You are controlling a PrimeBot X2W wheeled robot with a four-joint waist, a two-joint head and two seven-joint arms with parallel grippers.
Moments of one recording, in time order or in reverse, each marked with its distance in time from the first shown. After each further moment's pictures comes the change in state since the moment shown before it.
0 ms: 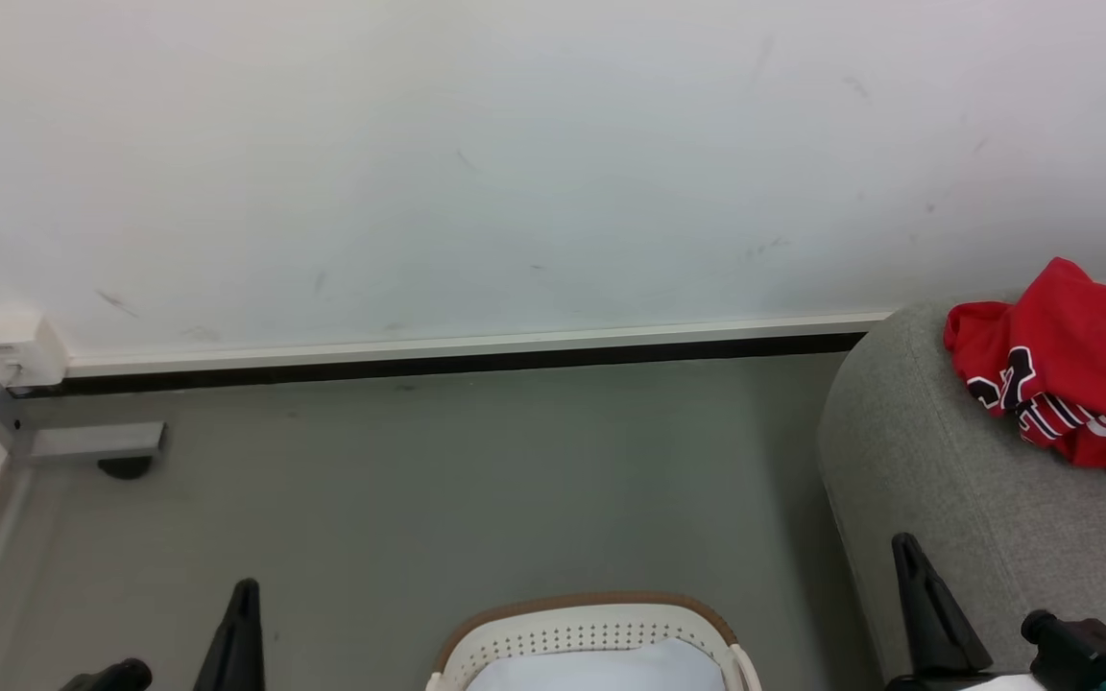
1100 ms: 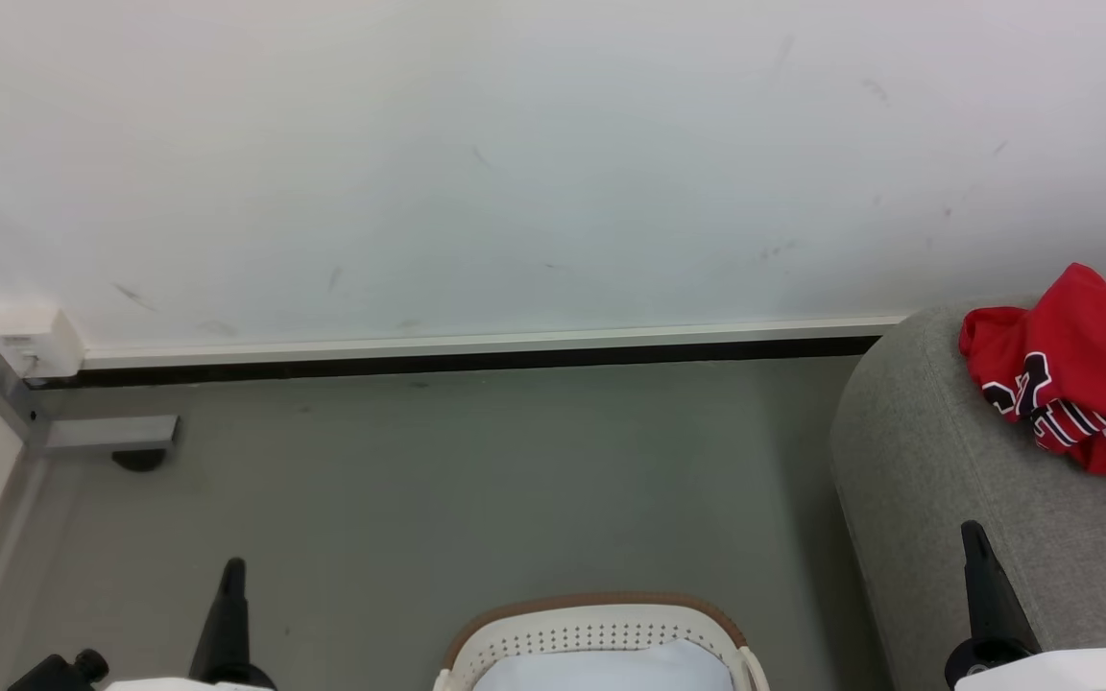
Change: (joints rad) left arm -0.047 -0.001 0.019 -0.004 -0.486 0.009 0.124; right arm -0.022 -0.030 -0.061 0.001 0.502 0.000 0.095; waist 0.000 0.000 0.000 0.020
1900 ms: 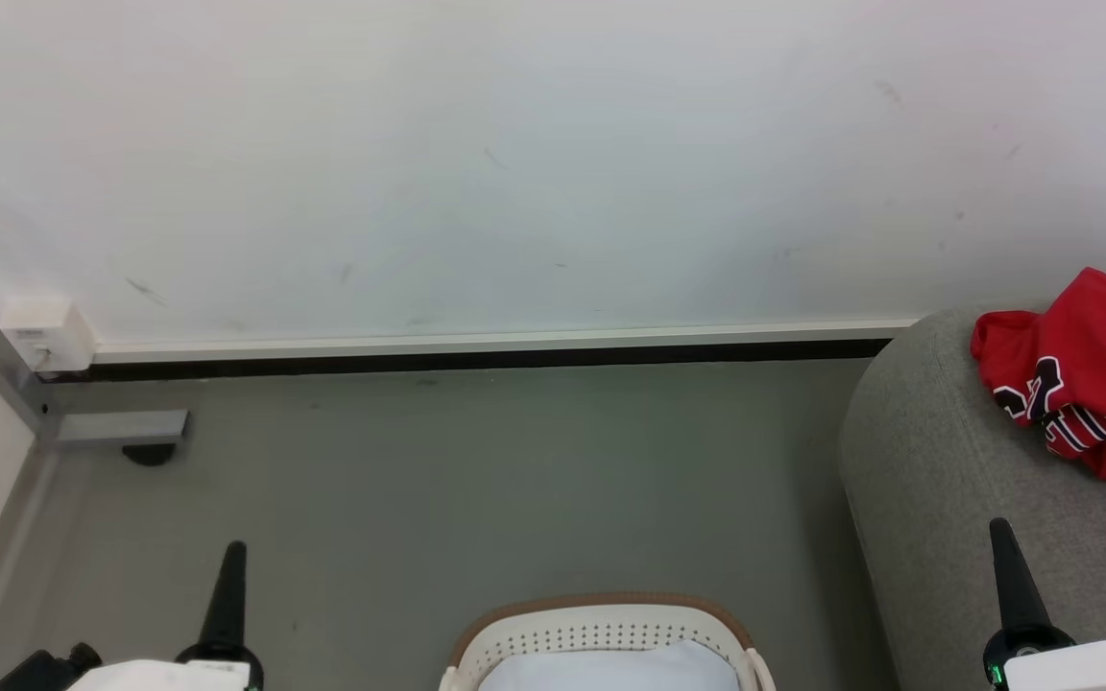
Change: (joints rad) left arm -0.032 0.000 0.011 -0.001 -0.256 0.009 0.070; right arm -0.010 -0.018 -0.030 -0.001 0.277 0.000 0.047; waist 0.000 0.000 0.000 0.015
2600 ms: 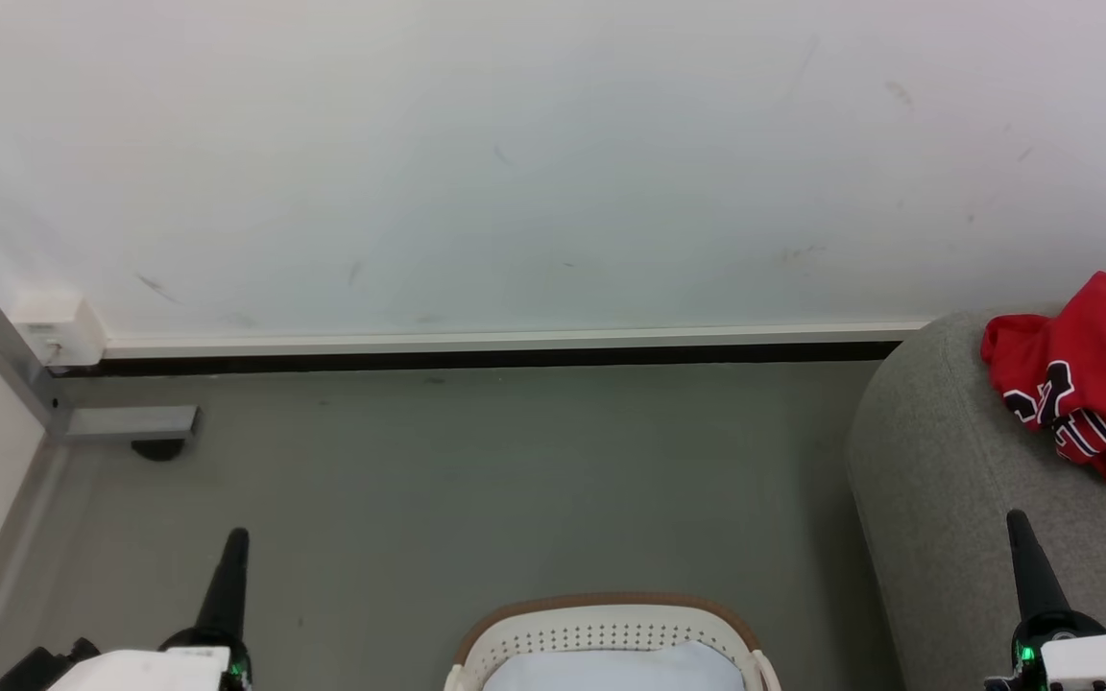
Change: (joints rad) left arm -0.021 0.000 0.009 0.000 -0.186 0.001 0.052; right arm -0.014 -0.016 -0.018 -0.002 0.195 0.000 0.033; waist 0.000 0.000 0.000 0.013
